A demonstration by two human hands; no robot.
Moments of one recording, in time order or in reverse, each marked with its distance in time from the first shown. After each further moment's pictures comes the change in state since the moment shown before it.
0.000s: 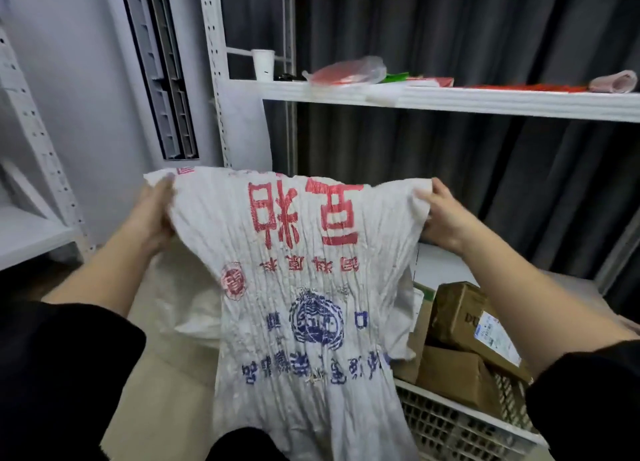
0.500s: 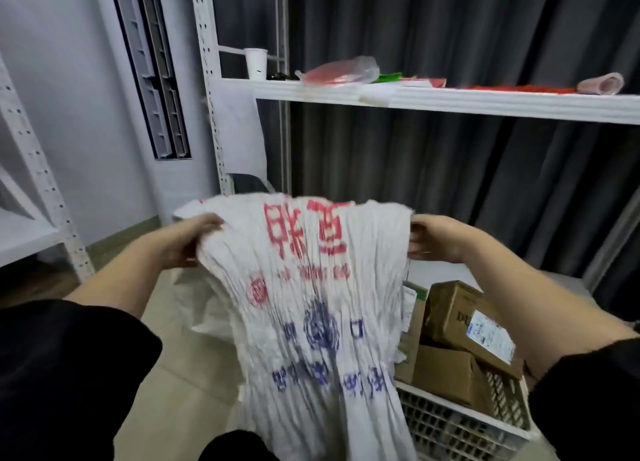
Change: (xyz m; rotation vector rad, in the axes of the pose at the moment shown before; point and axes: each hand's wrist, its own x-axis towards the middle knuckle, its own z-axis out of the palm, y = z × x) left_hand -0.030 -0.008 0.041 0.140 -0.335 -0.323; right_hand -0.010 0.007 -0.010 -0.316 0.031 0.271
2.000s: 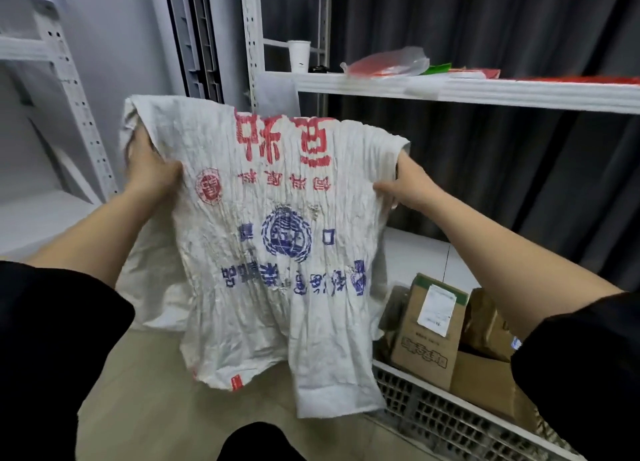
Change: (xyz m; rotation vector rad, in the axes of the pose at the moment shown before) left_hand -0.021 0.050 -0.093 0.241 0.662 0.656; right_hand 0.027 -0.069 0.108 -0.591 0.124 -0.657
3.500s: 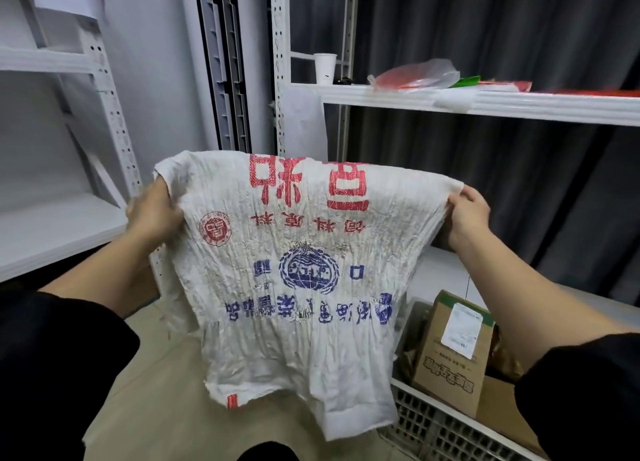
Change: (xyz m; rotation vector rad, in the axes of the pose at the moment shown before) left_hand -0.011 -0.048 -0.032 0.576 -0.093 -0.008; right_hand -0.003 0.027 0.014 0.971 0.485 0.446
